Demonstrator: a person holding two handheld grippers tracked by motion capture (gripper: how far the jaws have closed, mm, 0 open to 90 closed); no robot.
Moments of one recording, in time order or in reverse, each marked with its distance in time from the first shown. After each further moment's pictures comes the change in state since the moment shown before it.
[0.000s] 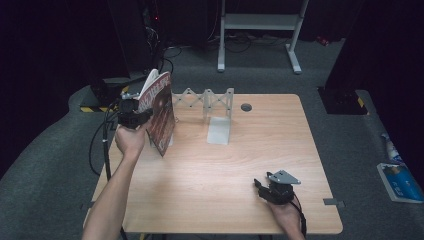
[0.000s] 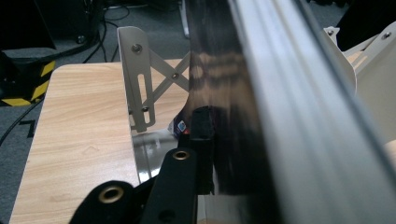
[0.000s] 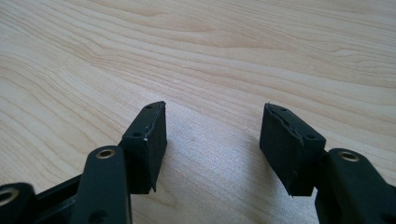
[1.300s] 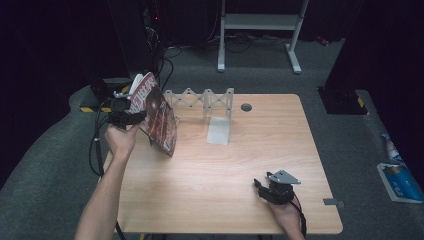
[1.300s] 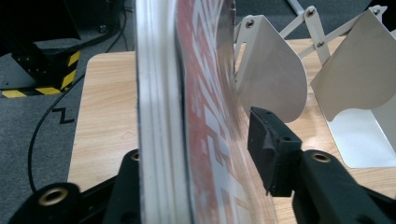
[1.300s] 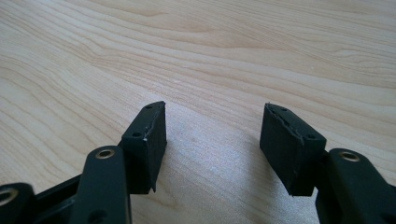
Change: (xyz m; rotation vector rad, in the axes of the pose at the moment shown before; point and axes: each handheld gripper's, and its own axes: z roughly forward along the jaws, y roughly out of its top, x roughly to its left) left arm 0.022 0.001 -0.009 0.053 0.070 0.017; right arm 0.000 0.000 0.000 -0.001 0.002 0.000
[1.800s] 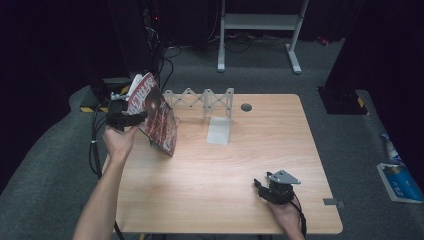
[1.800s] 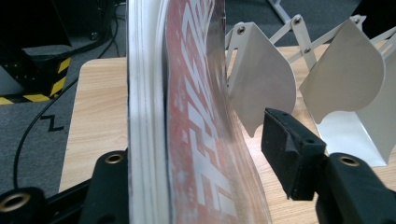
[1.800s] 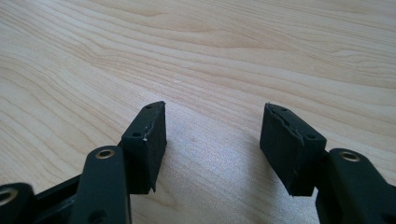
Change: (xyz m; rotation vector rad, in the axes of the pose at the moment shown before) left arm 0.004 -0.005 -0.006 -0.040 -0.045 -0.009; right arm 0.000 0.000 0.000 0.000 -0.001 0.000
